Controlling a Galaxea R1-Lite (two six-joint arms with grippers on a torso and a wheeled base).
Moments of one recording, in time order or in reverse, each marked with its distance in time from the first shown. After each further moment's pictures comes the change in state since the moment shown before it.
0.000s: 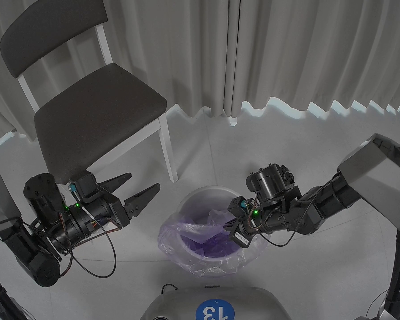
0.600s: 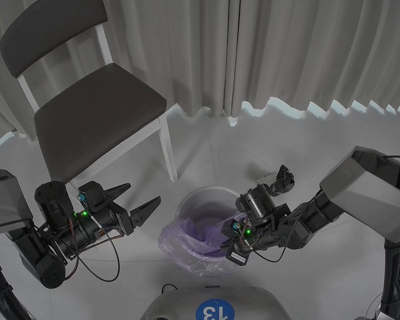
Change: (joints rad) left arm 0.006 0.076 0.022 0.000 0.046 0.107; right arm 0.044 0.081 0.035 -0.001 0.007 -0.064
